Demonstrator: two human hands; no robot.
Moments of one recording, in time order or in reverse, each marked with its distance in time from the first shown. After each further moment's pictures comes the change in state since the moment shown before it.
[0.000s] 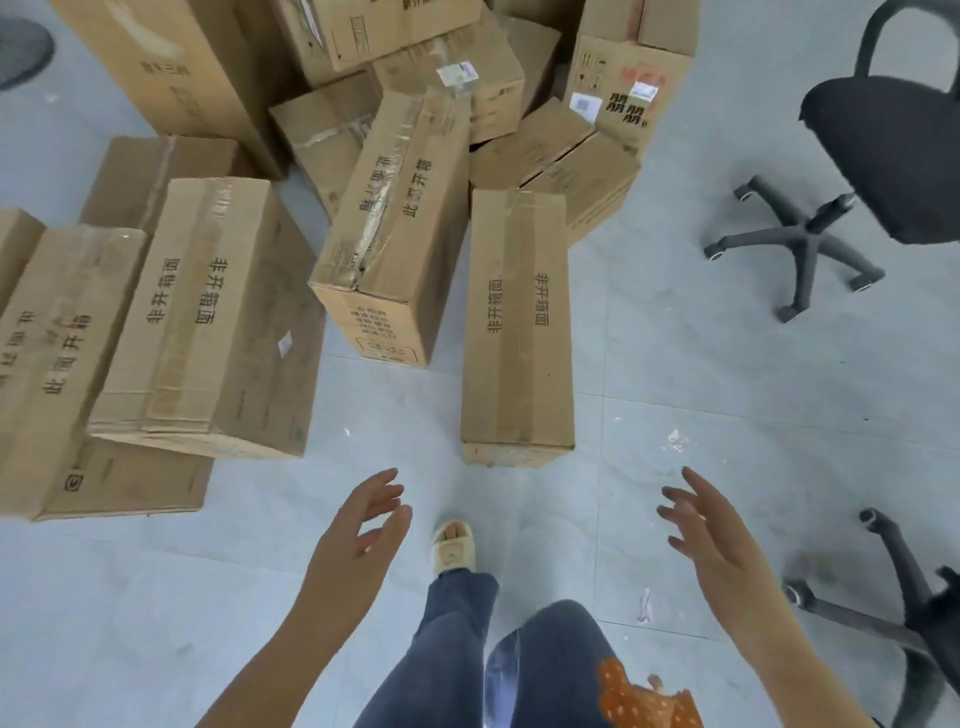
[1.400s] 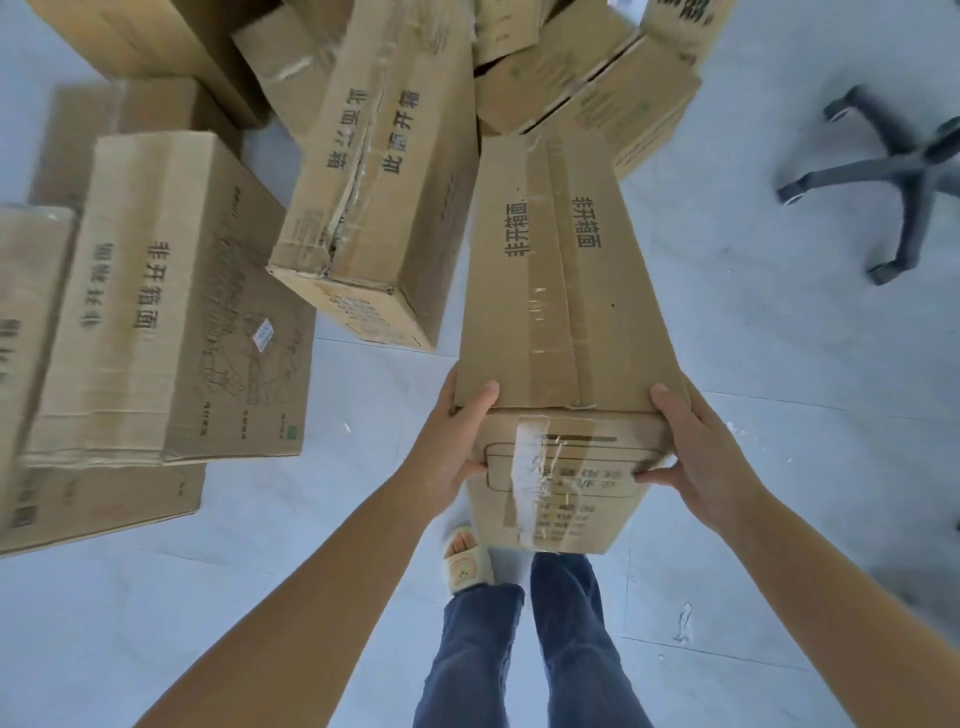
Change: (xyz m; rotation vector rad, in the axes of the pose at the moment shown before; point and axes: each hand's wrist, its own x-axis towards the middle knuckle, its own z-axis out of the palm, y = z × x) left_hand 0.226 0.031 0.113 -0.418 -0.243 -0.319; right_hand 0.224 -0.026 0.065 0.360 -0.154 0.325
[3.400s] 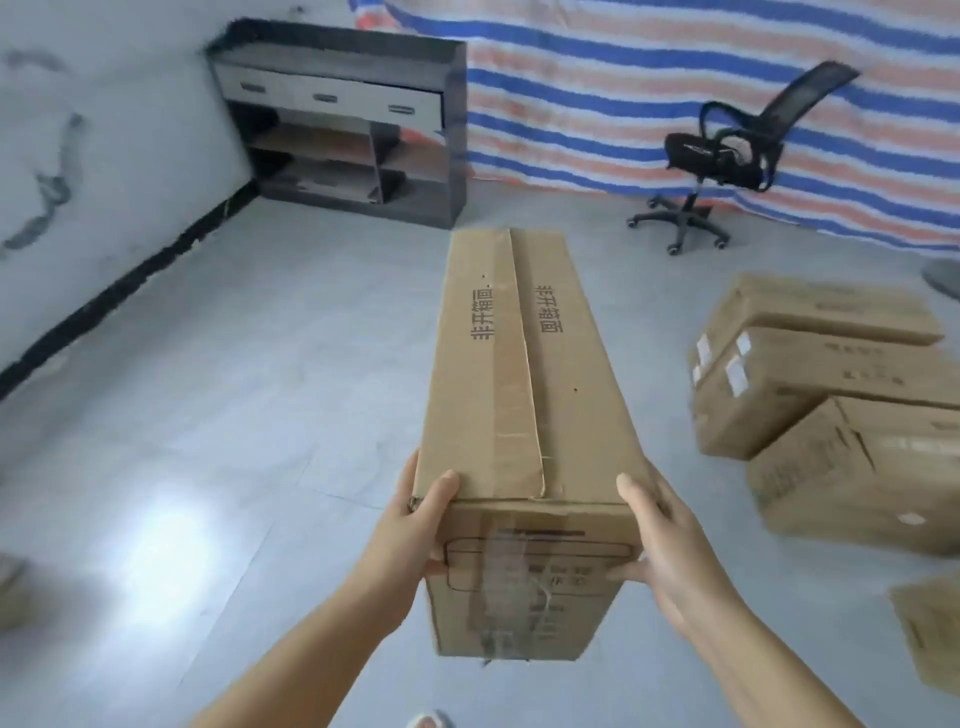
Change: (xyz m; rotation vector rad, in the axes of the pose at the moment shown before) left_hand -0.785 -0.601 -0.015 -1.071 1.295 0.426; right_hand -0.666 0.427 0.097 -1.039 -1.338 -0.443
